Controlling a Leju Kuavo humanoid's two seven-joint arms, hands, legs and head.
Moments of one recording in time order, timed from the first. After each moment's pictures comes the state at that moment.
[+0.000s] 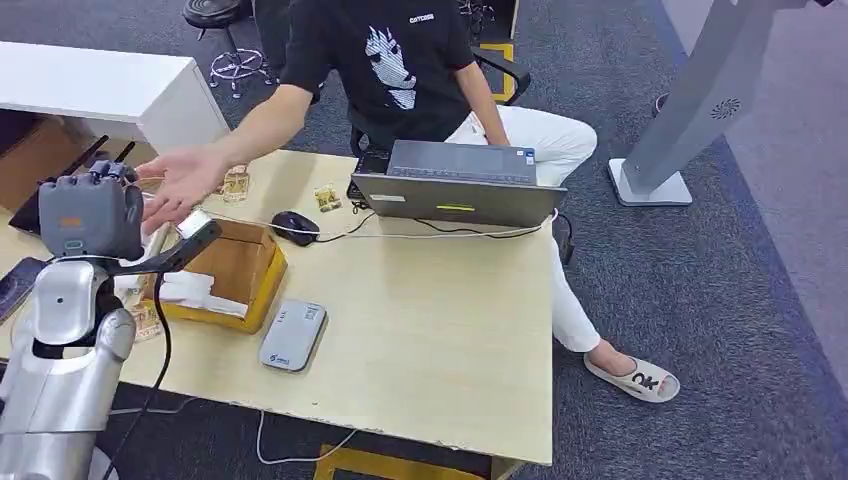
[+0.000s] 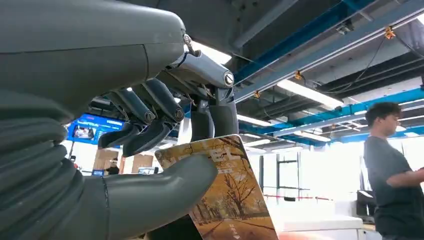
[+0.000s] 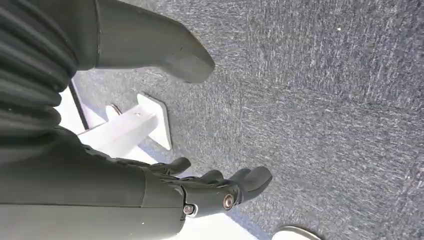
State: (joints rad) left arm -0.34 0.32 0.05 -1.45 -1.43 0.30 0.10; right arm -0.05 0.15 -1.14 -0.25 1.48 -0.49 0.03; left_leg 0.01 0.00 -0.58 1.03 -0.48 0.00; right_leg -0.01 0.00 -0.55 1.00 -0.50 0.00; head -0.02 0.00
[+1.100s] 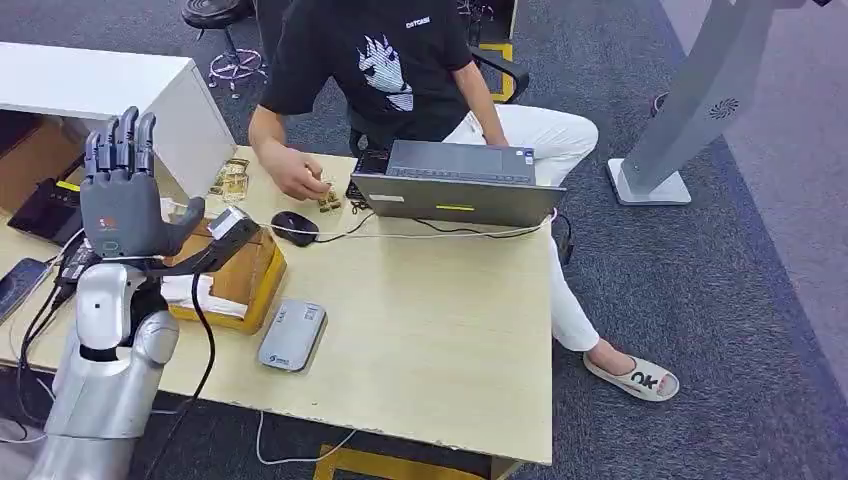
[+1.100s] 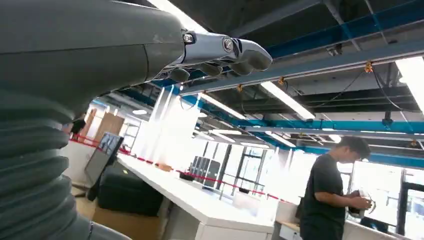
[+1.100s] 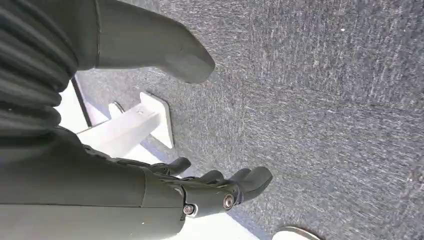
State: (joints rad) left arm -0.32 0.23 -0.05 -1.55 -1.28 0.40 0.07; right arm -0.05 0.15 -1.13 -0.24 1.50 -0.48 0.06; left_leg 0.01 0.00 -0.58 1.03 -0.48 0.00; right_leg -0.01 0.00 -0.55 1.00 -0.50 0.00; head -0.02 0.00
